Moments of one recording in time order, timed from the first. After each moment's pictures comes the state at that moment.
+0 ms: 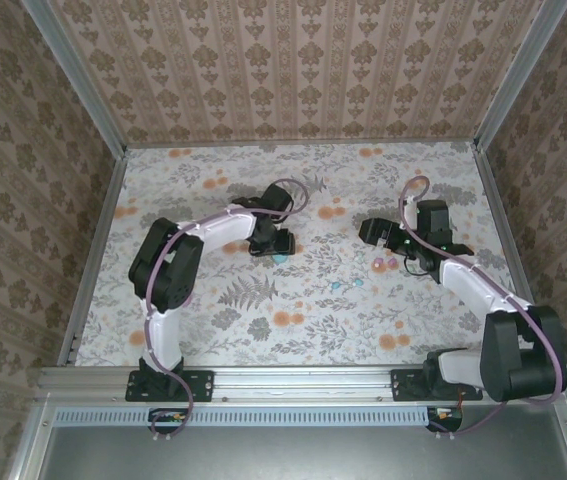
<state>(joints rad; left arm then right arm) -0.67 1.98 1.37 -0.66 0.10 -0.58 0.07 1.29 0.68 -0.11 -0.40 0.44</state>
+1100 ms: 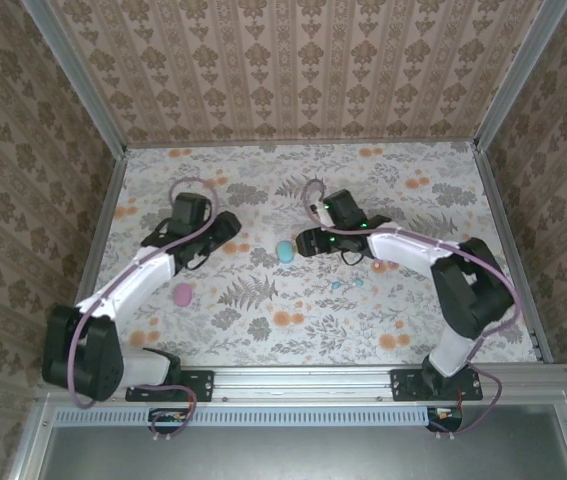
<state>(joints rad) -0.33 1.23 0.81 -0.34 0.10 -0.80 0.57 1.77 1.13 -0.30 -0.13 0.26</state>
